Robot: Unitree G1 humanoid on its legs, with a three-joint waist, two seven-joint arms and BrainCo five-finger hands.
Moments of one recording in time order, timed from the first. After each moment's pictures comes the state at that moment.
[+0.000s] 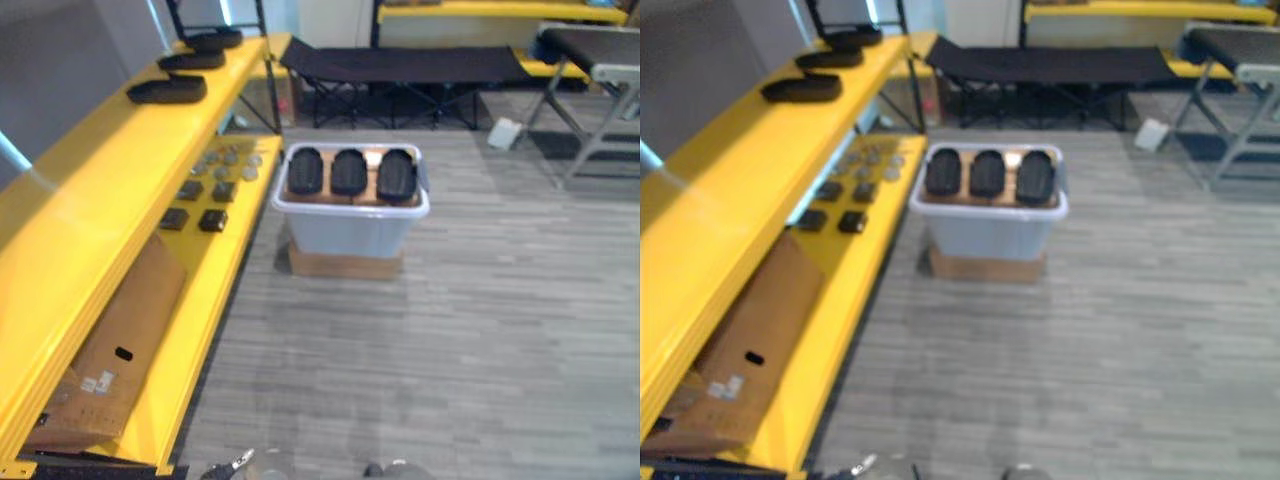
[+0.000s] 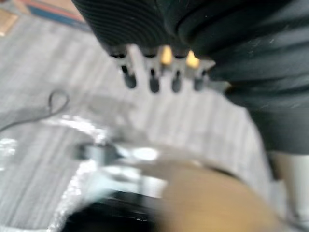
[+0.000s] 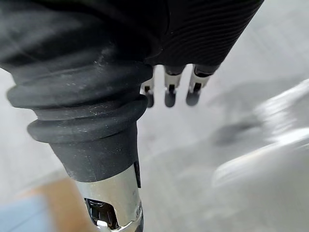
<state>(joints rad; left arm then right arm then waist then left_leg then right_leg) 0.13 0.07 0.13 0.99 -0.03 0.17 0.11 0.00 -0.14 -0.38 1.04 0.20 -0.02 0.13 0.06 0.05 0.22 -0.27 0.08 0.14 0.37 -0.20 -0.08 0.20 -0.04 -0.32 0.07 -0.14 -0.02</state>
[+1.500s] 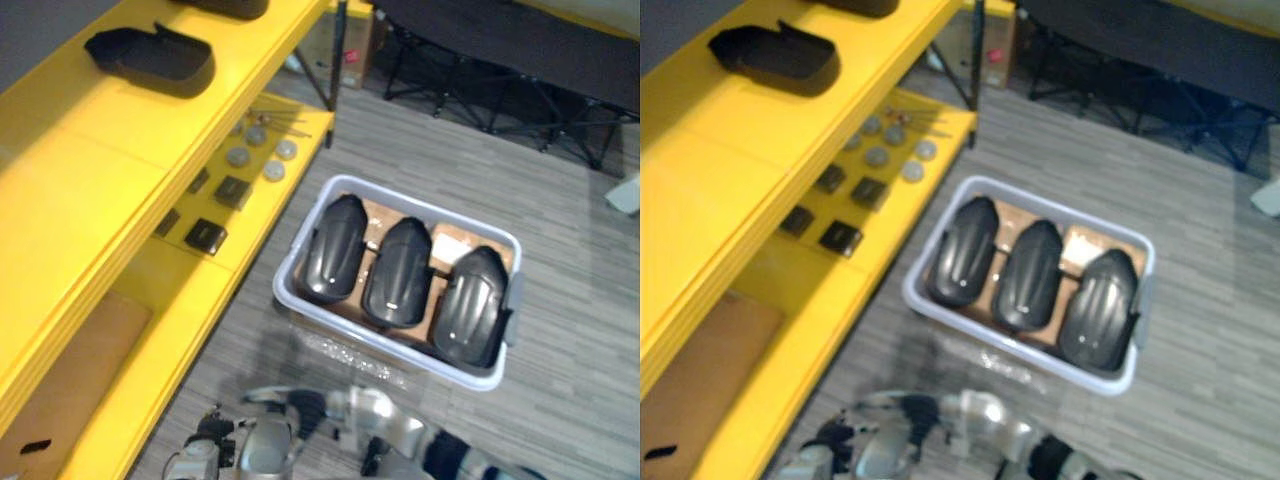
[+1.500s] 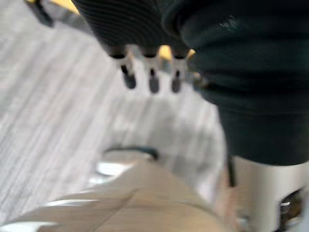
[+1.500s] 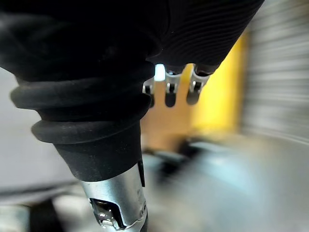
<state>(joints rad) -0.03 0.18 -0.03 1.02 -0.05 0.04 0.14 -0.41 -0.10 0.89 0.33 0.01 -0.34 0.30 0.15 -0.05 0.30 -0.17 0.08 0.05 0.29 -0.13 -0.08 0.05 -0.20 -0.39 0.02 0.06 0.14</state>
